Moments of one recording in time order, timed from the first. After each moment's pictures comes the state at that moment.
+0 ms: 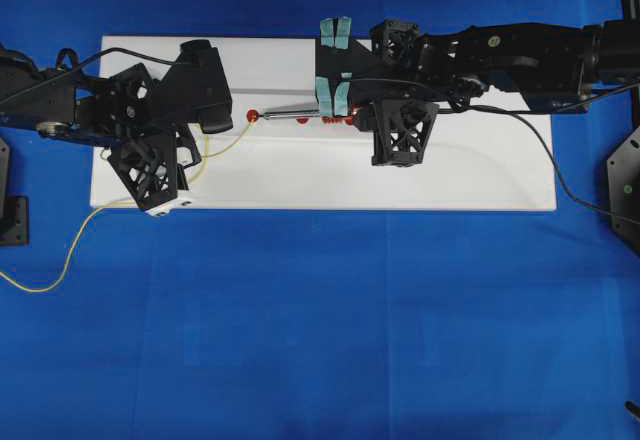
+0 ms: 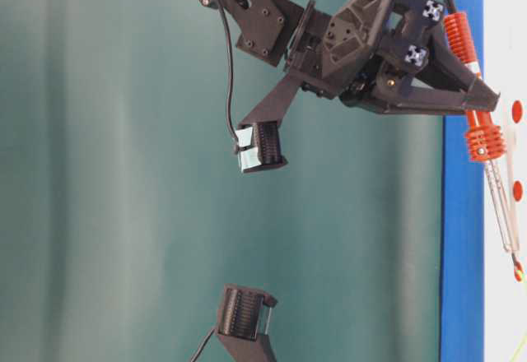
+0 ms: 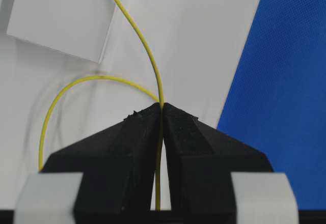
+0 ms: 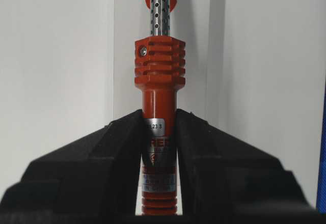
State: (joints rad) left arm 0.08 -0.18 0.77 0.00 0.43 -0.24; right arm -0.22 0.08 0.50 0.08 0.45 -0.13
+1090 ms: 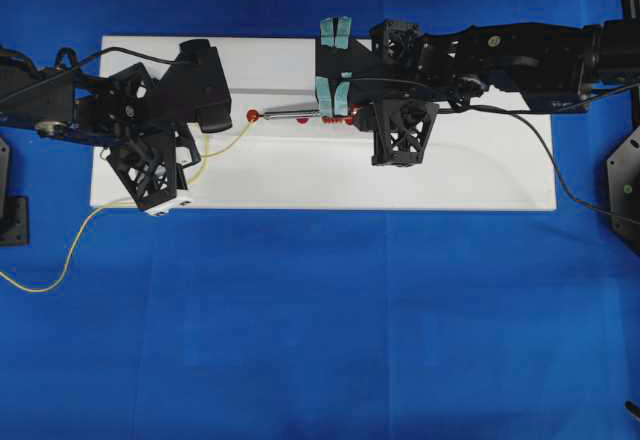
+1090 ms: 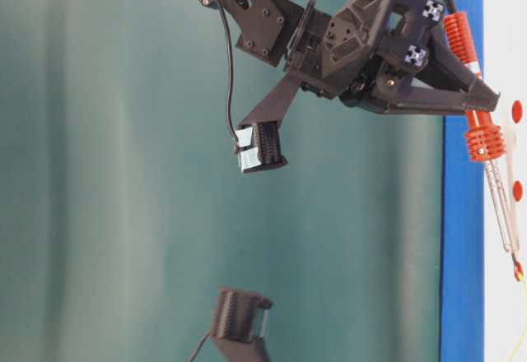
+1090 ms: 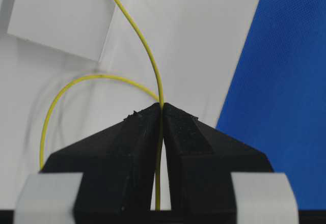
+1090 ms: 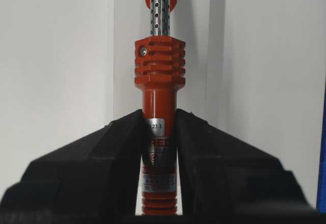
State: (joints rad) left arm 0.07 -0.20 0.77 0.00 0.45 -0.24; right arm -0.22 0.08 0.50 0.07 0.45 -0.13
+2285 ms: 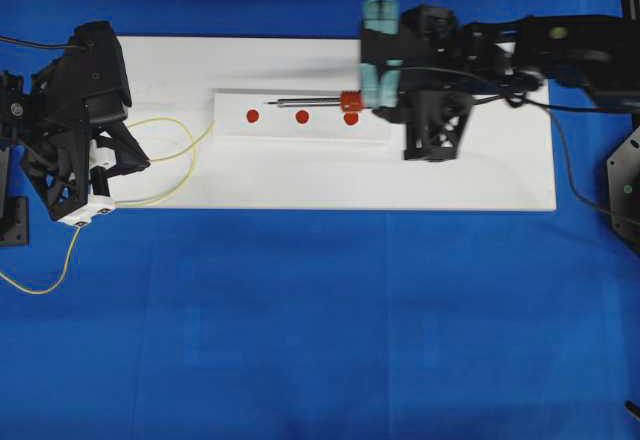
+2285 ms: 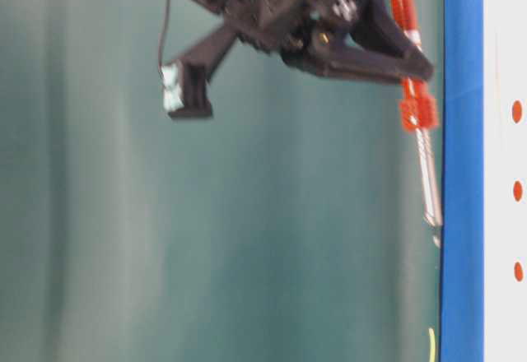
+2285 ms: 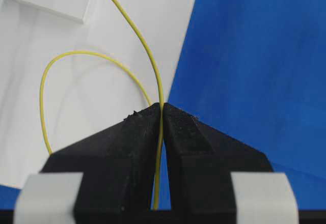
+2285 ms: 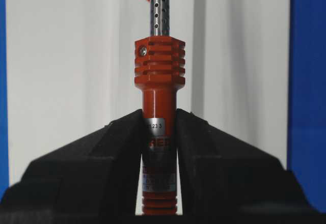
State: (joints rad) left arm 0.01 -0.56 0.89 0.00 0.53 -0.31; right arm -0.23 -0.15 0.63 0.06 0.45 -0.13
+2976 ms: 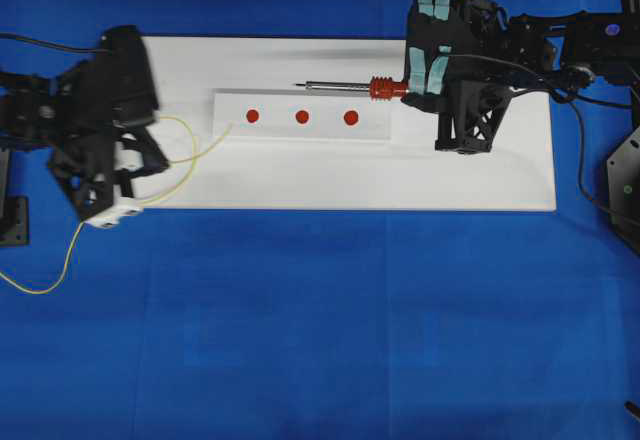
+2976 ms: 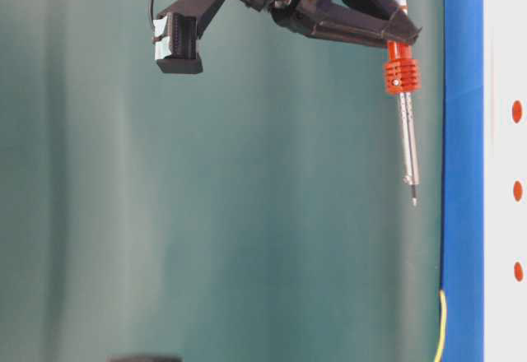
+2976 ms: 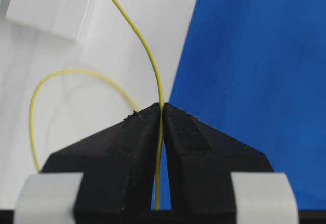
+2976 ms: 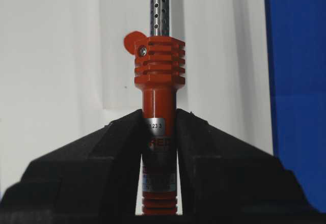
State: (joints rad) left arm 0.01 -0.42 0.80 0.00 0.50 -0.30; right arm -0.26 -0.23 0.71 0.06 0.41 -0.11
